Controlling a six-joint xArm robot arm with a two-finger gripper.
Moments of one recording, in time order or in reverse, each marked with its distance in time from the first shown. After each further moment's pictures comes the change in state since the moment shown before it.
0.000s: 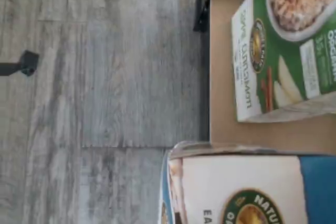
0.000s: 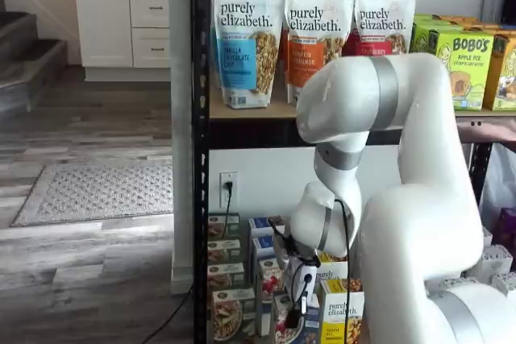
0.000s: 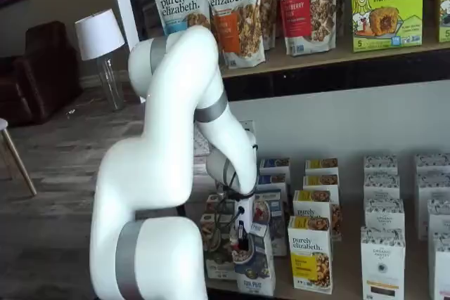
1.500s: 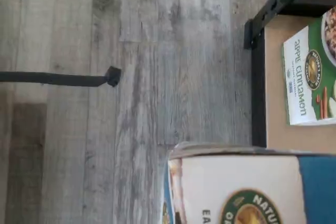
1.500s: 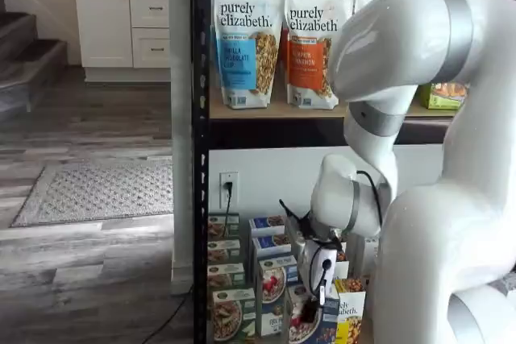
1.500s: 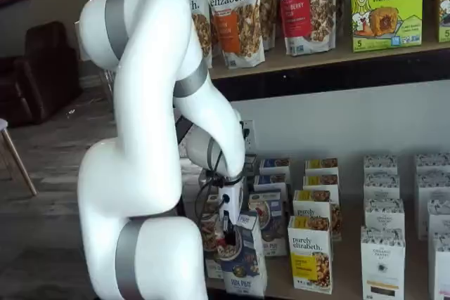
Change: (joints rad) arm 0.007 -0.497 0.448 -0.111 0.044 0.120
